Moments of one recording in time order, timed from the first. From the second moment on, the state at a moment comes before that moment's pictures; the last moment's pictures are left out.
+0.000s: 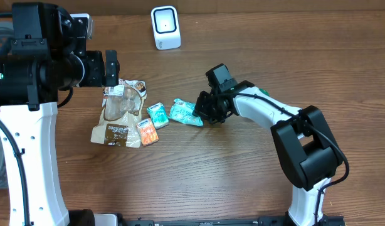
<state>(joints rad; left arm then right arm) 0.02 1.55 2.03 -1.45 0.12 0.00 0.48 2.04 1.29 -0.47 -0.44 0.82</state>
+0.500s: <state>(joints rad) 0.02 1.55 2.03 -1.45 0.12 0.00 0.30 1.70 1.28 -0.61 -0.74 0.46</state>
